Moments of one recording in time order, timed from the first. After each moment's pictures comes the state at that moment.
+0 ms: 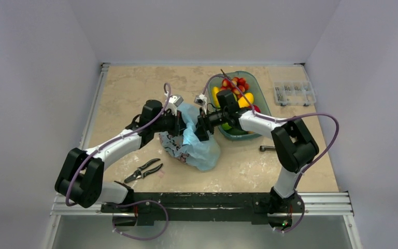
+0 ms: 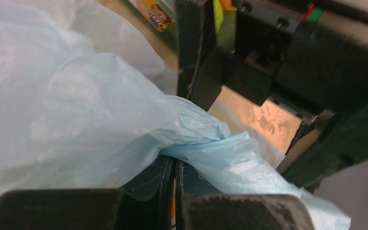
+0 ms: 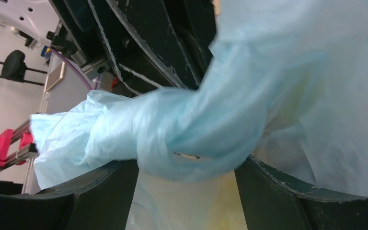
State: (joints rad) left arm -0.45 1.36 0.73 0.08 0.53 -0.31; right arm 0.55 1.78 1.11 -0.05 -1.06 0.03
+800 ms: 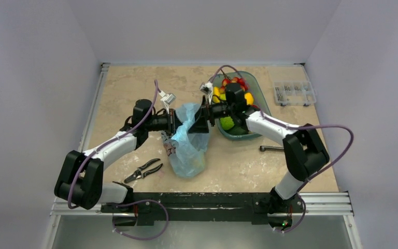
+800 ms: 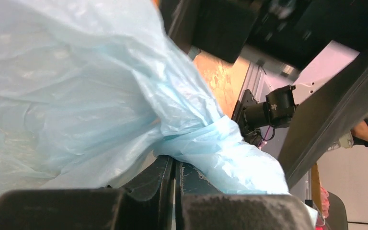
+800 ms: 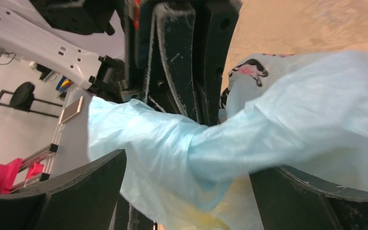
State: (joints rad) left arm -0.36 1.34 0.67 0.27 0.88 -0.51; right arm 0.59 1.71 1.06 0.30 -1.04 0.36
